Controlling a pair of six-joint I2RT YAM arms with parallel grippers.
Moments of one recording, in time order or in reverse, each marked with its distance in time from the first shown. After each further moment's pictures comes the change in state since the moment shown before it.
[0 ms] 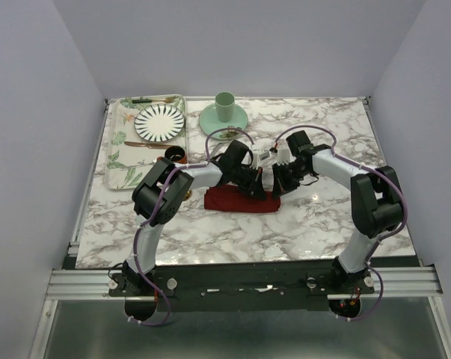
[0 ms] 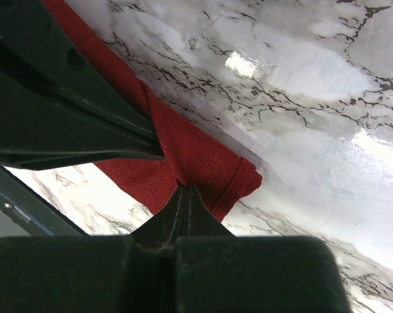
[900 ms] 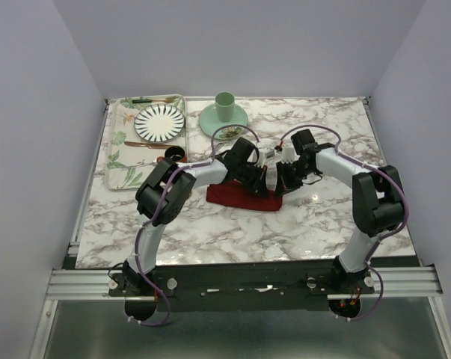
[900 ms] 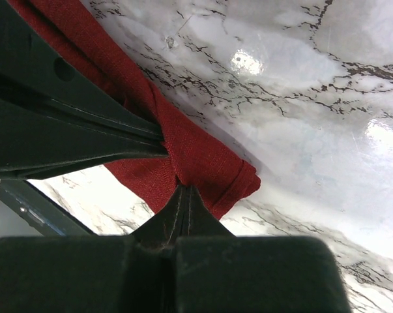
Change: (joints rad) left arm -0.027 0.024 0.097 -0.112 -0.066 0.036; right arm -0.041 0.010 0.008 -0.018 -0.014 0.032
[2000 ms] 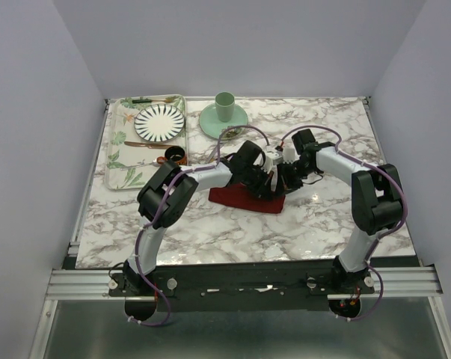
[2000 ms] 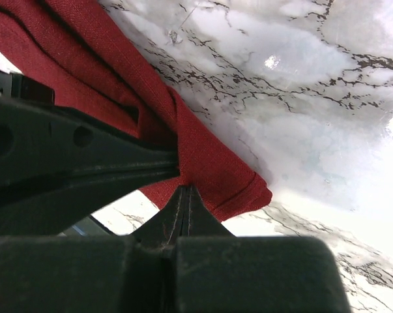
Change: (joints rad) left arm -0.058 -0.013 0.003 -0.002 -0.035 0.153; right arm -0.013 0.019 0.015 -0.026 -0.040 0.015
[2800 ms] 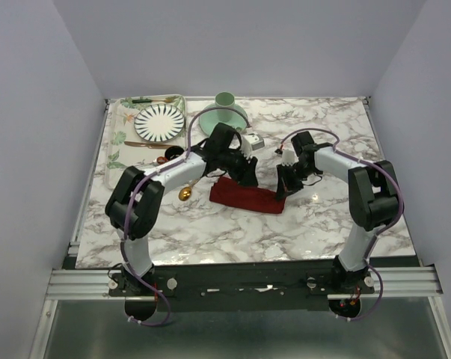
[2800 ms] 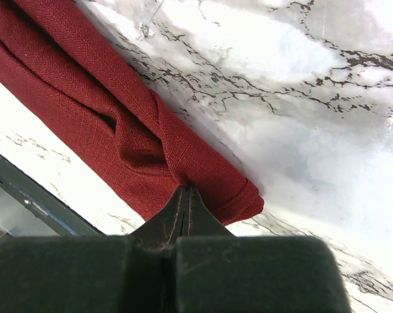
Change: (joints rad) left arm 0.127 -0.240 -0.080 -0.084 0.081 0.188; right arm -0.006 0.043 -0.001 -0.007 0.013 -0.026
